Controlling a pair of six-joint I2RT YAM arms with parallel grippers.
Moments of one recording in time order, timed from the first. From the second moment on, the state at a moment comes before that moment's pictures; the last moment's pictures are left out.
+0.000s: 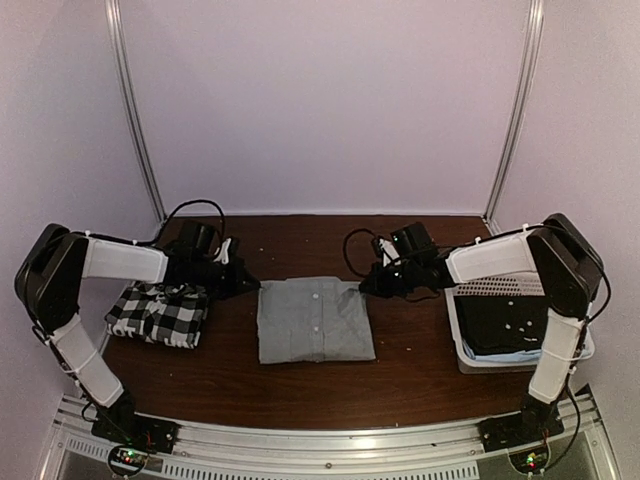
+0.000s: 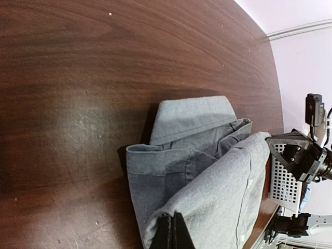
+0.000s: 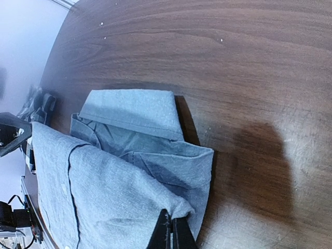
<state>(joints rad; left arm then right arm) -0.42 1.67 0.89 0.00 0.48 -0.66 0.60 1.87 1.08 0.03 -0.28 0.60</state>
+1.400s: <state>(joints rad) -0.49 1.80 1.21 -0.19 0.45 -0.47 0.71 2.00 1.45 -0.17 -0.12 0.45</state>
